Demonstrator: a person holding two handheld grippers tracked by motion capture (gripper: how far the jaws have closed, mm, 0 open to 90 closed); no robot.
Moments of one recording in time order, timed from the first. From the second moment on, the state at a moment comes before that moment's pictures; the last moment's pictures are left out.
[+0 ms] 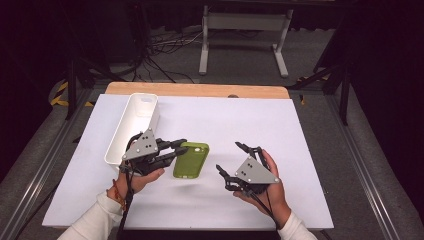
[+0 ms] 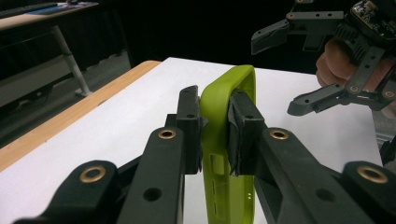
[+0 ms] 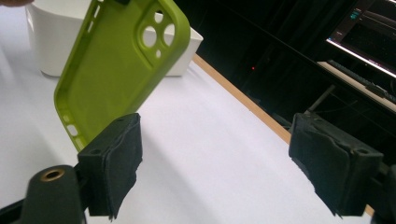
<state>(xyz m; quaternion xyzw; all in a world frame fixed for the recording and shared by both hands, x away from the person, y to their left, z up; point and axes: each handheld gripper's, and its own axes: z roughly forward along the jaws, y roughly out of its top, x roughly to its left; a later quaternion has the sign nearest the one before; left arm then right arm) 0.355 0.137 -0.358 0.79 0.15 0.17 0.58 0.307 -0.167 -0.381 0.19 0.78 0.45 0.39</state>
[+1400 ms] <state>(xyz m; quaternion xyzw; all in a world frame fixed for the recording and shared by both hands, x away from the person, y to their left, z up) 0.355 0.159 -0.347 0.76 0.16 0.18 0.60 0.293 -0.206 -0.407 0.22 0.79 0.42 0.38</state>
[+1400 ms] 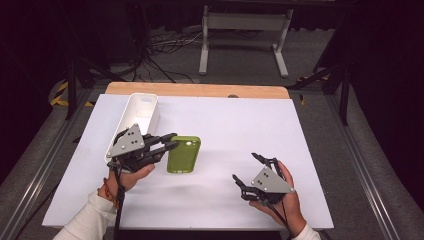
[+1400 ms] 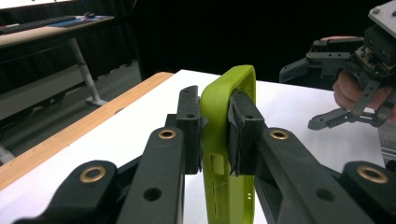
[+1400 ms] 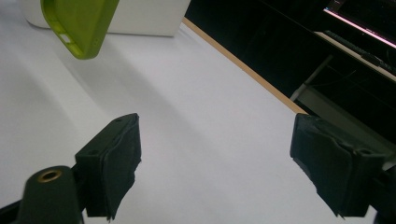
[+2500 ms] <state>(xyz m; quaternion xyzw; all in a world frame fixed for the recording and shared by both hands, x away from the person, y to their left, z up) 0.356 0.187 -0.335 0.75 0.18 0.20 0.61 0.285 -0.216 -0.423 0.23 0.80 0.43 0.36</state>
